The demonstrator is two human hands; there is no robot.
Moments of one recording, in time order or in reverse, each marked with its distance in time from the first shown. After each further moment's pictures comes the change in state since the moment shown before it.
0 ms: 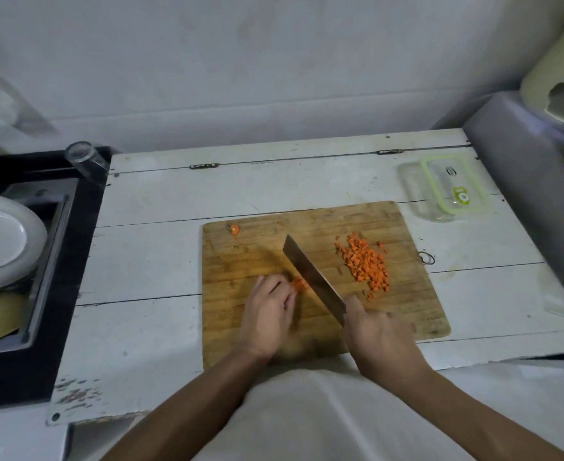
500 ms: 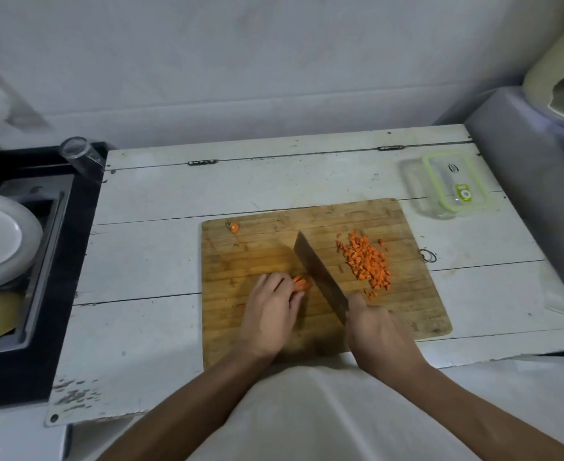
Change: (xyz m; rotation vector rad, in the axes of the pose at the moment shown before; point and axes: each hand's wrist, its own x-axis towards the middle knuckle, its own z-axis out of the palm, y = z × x) left_hand 0.003 0.005 -0.002 0.054 0.012 0.032; right_hand 0.009 -0.005 0.000 0.066 -0.066 0.077
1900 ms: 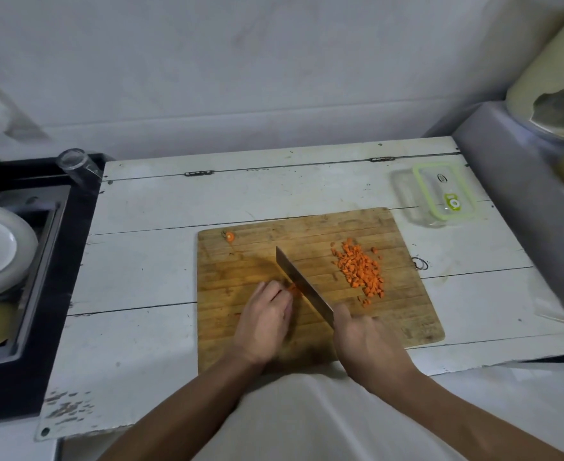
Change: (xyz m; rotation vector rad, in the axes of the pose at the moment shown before) left_hand 0.001 -0.003 -0.008 -0.034 -0.052 0.111; right_hand -0.005 -0.007 -0.009 -0.073 -0.038 -0.082
